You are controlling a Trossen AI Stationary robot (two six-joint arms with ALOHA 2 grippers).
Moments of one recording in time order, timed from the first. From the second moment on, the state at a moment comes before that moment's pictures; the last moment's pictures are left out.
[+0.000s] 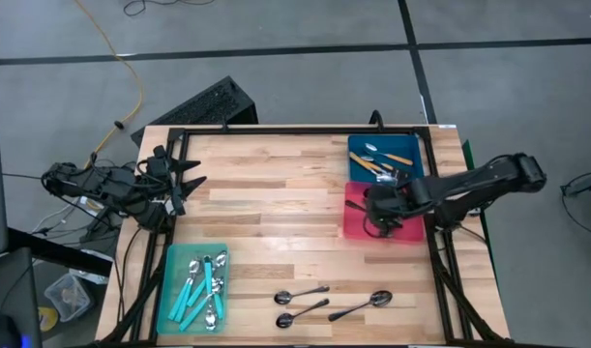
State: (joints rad) left arm -0.31 0.36 0.70 -0.59 -0.77 -0.17; right arm 0.16 1.21 0.88 -1.16 0.51 0.44
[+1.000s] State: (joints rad) left arm -0.31 0.36 0.70 -0.59 -0.77 -0.18; right arm -0.19 1.22 0.61 -0.70 0.12 0.37
